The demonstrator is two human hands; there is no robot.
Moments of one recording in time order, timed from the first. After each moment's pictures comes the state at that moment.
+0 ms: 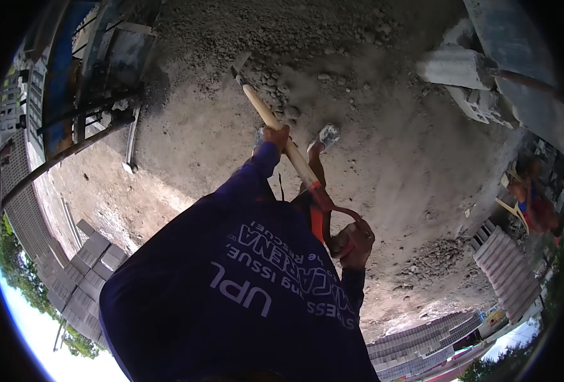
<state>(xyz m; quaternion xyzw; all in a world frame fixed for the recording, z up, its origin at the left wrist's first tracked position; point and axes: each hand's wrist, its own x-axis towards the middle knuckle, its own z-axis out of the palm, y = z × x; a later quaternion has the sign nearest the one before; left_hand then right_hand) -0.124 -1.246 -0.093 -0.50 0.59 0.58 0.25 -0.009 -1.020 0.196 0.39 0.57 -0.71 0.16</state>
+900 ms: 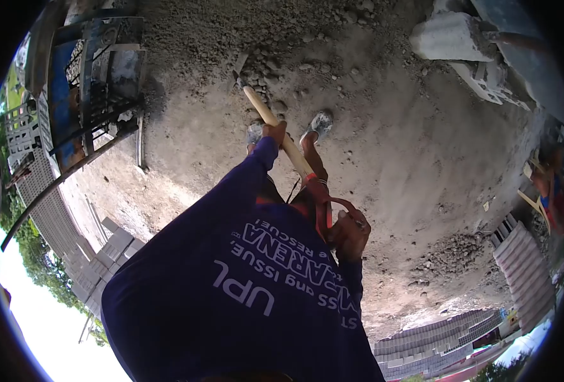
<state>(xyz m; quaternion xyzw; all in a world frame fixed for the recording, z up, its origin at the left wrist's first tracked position) -0.157 -1.105 -0.116 -0.52 0.61 0.53 0.26 -0.072 -0.880 0.176 0.47 0.51 -0.69 0.23</state>
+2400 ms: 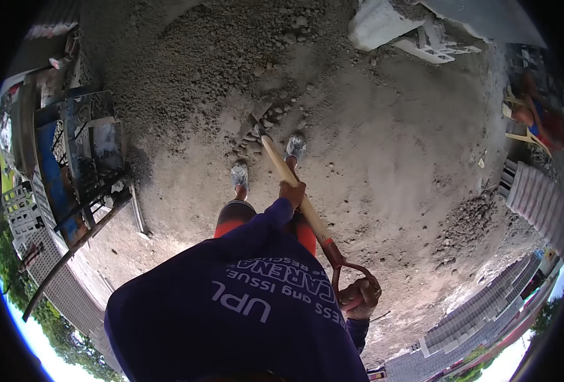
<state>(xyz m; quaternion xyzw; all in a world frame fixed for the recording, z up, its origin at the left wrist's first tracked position) -0.084 -0.987 -0.035 -0.38 0.70 0.45 0.41 0.052 -0.862 0.271 0.57 0.30 -0.76 -0.10</state>
